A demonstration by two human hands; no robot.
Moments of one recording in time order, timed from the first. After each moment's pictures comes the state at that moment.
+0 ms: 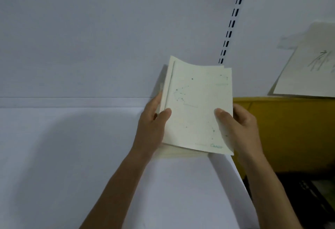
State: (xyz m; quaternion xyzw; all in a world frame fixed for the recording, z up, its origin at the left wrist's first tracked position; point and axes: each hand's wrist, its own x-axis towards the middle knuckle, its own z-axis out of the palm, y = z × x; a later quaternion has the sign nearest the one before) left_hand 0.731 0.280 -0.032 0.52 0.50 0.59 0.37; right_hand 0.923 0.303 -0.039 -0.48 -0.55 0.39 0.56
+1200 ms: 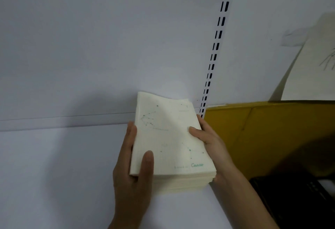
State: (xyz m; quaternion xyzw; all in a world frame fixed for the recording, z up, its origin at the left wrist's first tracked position) left_hand 0.755 0.289 -0.089 0.51 0.53 0.66 0.17; right_hand 0.913 0.374 -0.080 -0.34 -0.35 0.73 0.48
